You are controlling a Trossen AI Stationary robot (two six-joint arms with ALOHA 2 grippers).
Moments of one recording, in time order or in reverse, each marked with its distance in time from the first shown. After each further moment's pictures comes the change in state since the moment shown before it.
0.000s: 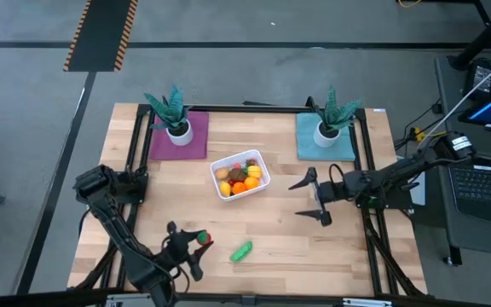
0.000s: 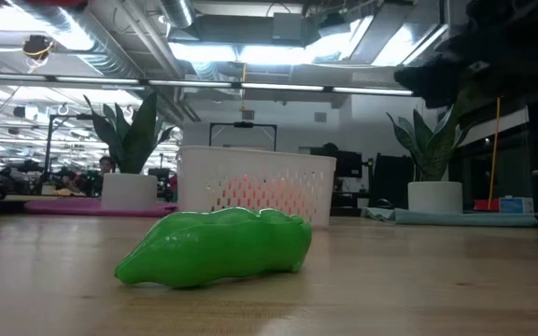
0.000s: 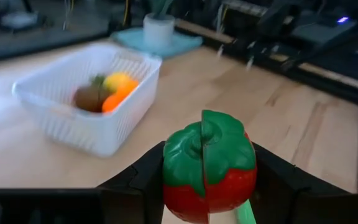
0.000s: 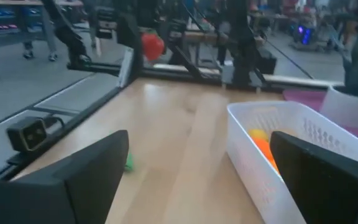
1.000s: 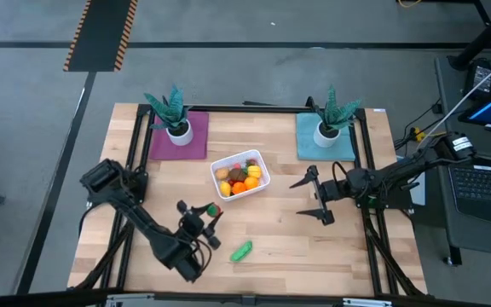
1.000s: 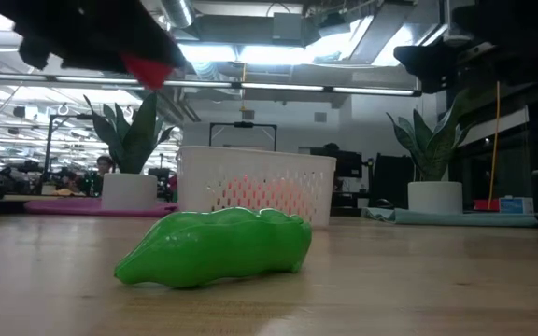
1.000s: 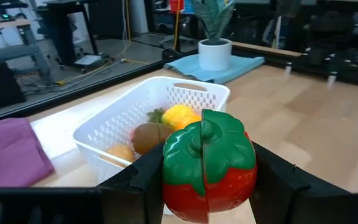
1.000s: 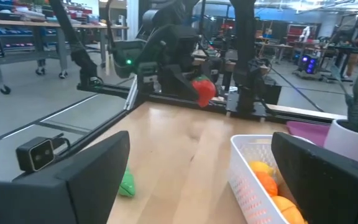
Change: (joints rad) left arm 0.205 -0.002 -0.139 0.066 -0.096 0.121; right arm -0.021 -0.003 0.000 0.091 -0.056 -0.045
